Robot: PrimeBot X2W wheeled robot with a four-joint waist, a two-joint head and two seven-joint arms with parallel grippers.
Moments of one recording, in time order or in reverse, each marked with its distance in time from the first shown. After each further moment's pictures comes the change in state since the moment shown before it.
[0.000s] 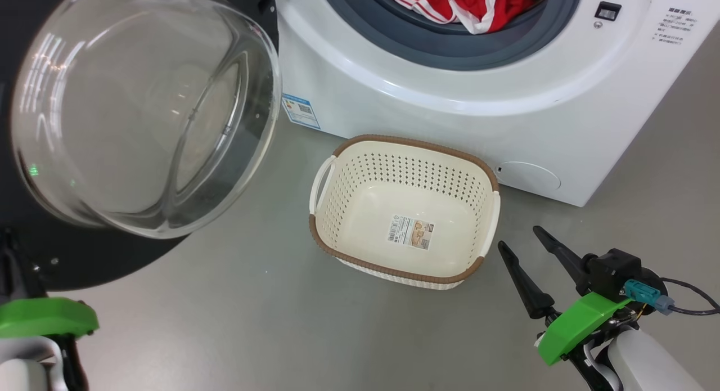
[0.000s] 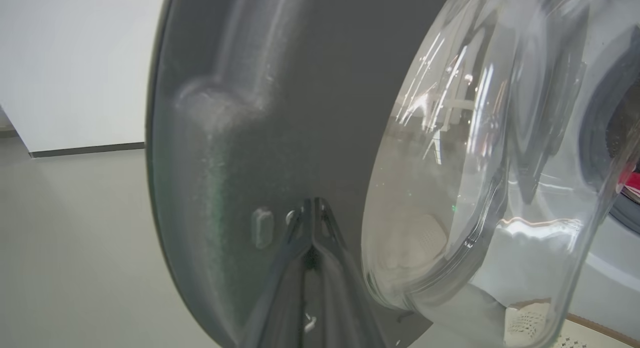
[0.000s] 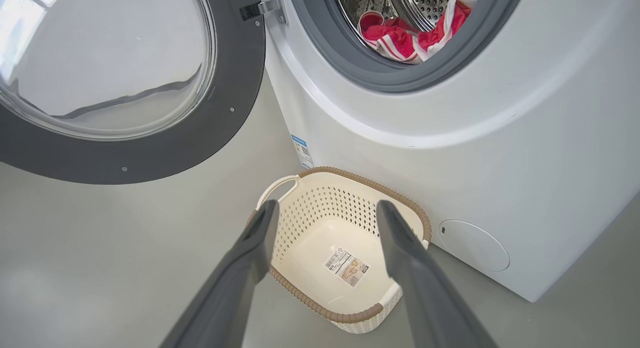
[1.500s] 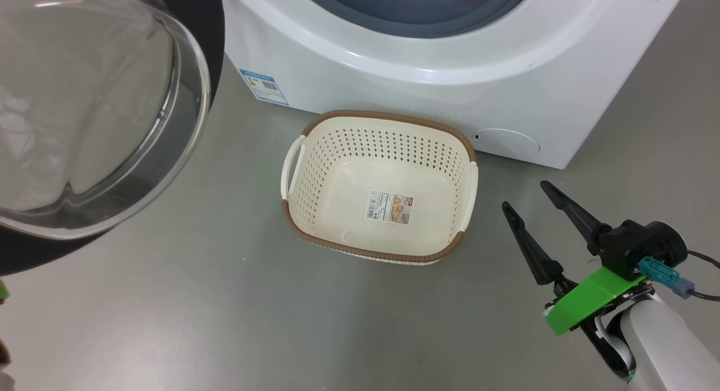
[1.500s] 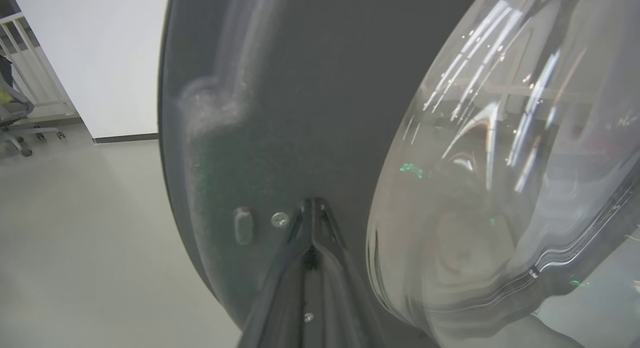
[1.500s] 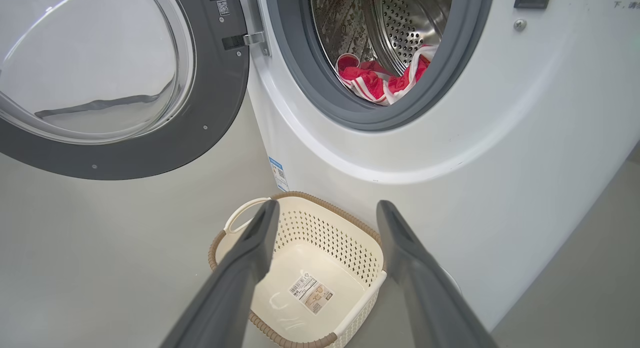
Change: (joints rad) left arm -0.244 0.077 0.268 0.288 0.132 -0.041 0.000; right arm -0.035 -0.035 -0.032 -0.148 -0.105 0.000 0.000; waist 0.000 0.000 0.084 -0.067
